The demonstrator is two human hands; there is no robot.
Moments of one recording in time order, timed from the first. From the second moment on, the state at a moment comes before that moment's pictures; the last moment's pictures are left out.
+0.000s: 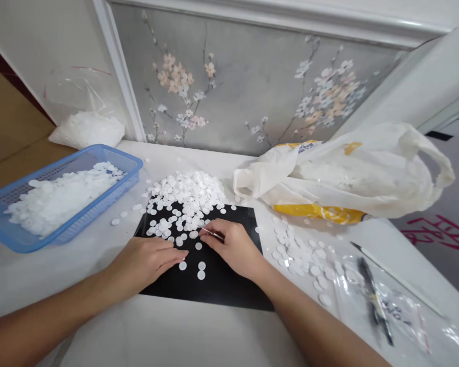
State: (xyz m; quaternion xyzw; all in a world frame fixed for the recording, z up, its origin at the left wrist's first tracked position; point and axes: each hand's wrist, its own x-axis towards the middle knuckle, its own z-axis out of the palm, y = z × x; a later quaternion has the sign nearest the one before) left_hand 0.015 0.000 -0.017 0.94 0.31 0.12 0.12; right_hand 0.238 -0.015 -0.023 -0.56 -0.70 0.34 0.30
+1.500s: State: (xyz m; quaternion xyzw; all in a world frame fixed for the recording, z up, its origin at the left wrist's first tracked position) left_hand 0.009 0.009 0.002 0.63 0.43 0.17 0.62; right_hand 0.237 -0.020 -0.011 -0.57 -0.69 0.39 0.21
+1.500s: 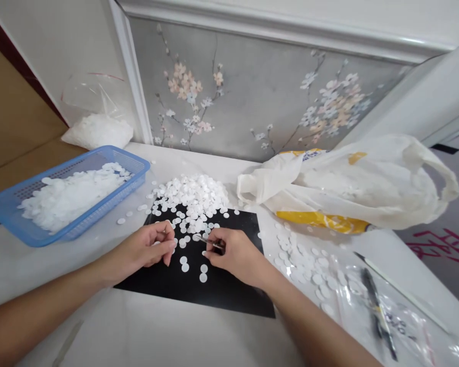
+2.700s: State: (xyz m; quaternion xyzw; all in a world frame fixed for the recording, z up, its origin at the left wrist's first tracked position) left_hand 0.003 0.011 0.004 0.72 0.48 0.16 0.47; right_hand 0.219 -0.042 -0.003 -0.49 -0.80 0.34 0.11
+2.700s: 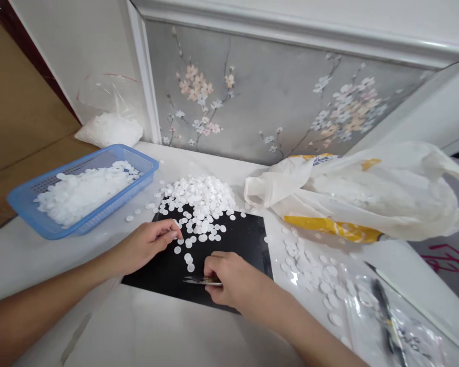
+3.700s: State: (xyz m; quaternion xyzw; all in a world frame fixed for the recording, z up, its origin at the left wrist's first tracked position) left_hand 0.015 -0.002 -0.009 0.82 0.44 0.12 0.33; right_hand 0.278 -0.056 0.003 -0.69 -0.66 0.26 0.17
